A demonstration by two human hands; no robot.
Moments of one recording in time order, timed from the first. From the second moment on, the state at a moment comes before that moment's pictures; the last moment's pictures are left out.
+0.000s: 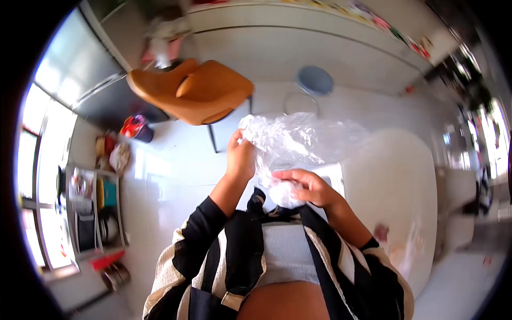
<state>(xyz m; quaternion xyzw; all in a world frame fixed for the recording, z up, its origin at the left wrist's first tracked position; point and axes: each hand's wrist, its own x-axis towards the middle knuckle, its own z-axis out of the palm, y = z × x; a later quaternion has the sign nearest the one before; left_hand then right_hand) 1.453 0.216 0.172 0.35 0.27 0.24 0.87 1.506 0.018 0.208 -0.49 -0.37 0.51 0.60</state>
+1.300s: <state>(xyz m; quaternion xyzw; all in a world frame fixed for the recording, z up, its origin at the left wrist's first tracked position) 1.314 0.585 0.183 0.86 0.24 0.35 0.29 1.427 0.548 0.124 -0.23 -0.33 0.65 0.65</state>
